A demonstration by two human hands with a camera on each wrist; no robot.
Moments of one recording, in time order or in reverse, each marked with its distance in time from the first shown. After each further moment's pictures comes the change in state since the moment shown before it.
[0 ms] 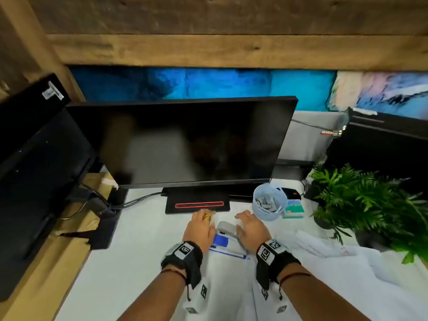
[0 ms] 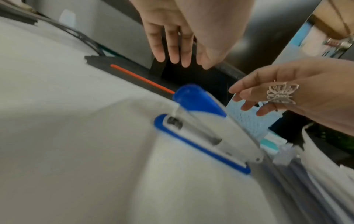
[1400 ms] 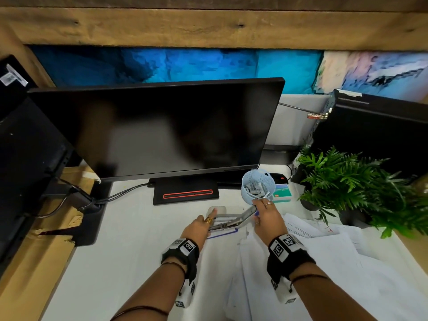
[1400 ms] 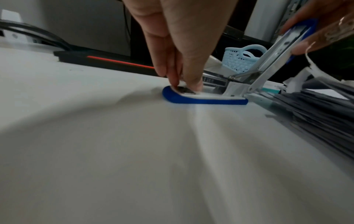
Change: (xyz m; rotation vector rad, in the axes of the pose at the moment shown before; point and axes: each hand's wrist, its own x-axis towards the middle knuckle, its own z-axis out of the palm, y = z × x) left_hand -0.003 0.006 0.031 0.341 -0.388 0.002; right_hand -0.036 0.034 -0.027 -0.053 0.126 0.179
